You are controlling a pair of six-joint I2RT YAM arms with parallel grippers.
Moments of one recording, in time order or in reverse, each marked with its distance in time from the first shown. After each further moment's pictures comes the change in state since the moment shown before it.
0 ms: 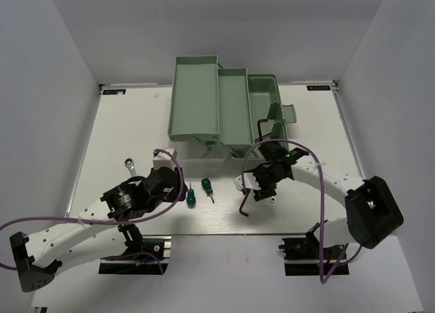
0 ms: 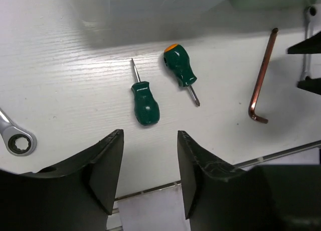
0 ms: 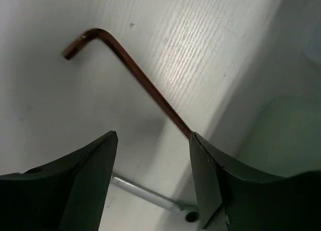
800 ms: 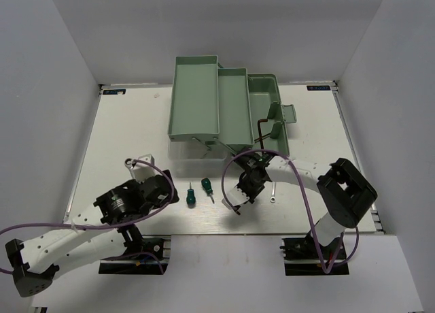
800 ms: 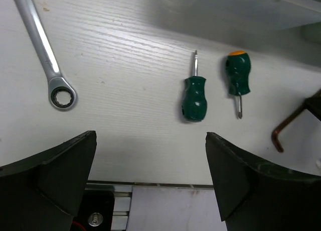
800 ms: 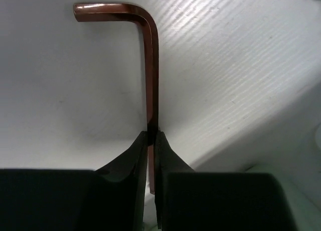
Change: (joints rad) left arm 0.006 -0.095 -0.015 -0.277 -0.126 -0.317; right arm 0.225 0.241 0.088 0.033 0.287 -0.216
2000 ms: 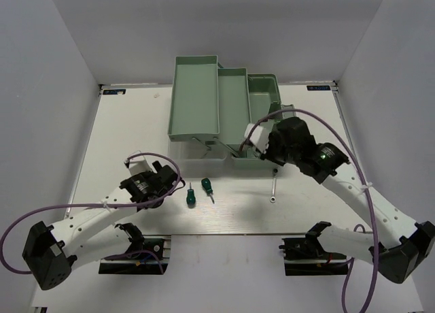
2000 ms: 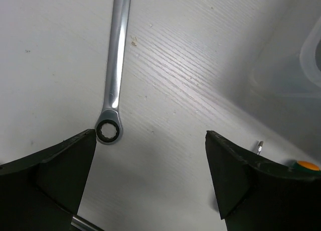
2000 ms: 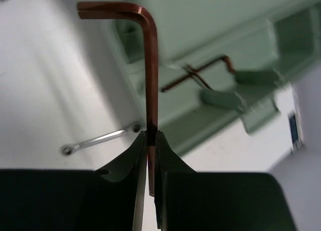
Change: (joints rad) left arm 0.190 0.263 -0.075 0.053 -0.229 -0.229; right arm -0.140 -0.525 0.204 -0.072 0.209 0.898
